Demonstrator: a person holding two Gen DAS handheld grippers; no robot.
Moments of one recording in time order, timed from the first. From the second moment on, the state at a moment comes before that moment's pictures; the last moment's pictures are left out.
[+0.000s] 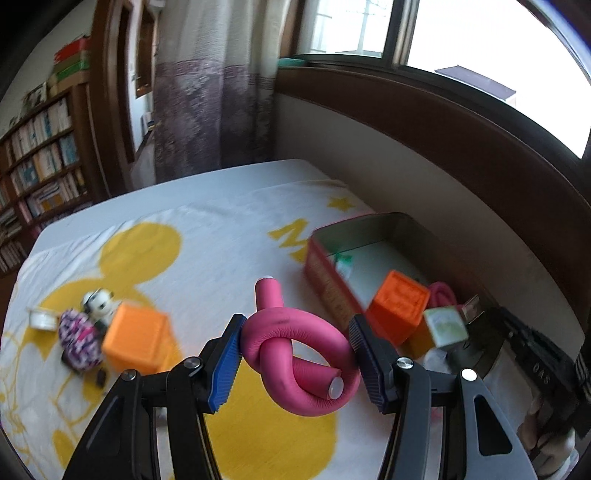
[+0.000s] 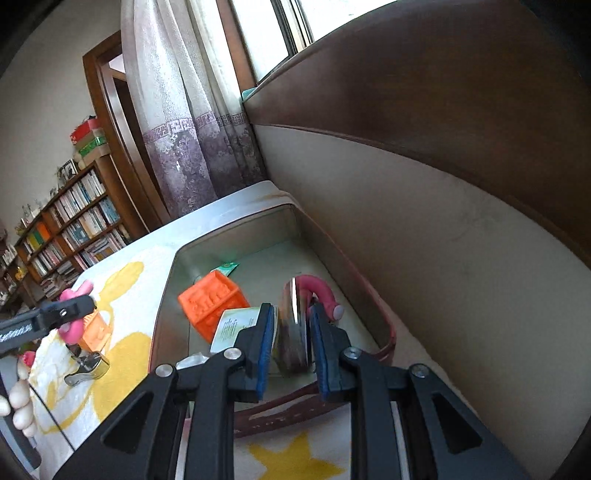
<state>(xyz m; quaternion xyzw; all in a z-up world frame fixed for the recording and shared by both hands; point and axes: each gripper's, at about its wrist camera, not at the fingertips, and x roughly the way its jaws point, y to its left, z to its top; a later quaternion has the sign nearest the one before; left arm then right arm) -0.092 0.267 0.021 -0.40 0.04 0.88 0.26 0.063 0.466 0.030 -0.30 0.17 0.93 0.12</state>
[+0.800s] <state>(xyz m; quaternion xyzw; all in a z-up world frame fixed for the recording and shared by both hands) -0.157 0.371 0.006 -0.42 0.05 0.86 0.28 0.070 0.479 0.023 -0.29 0.17 0.94 0.12</state>
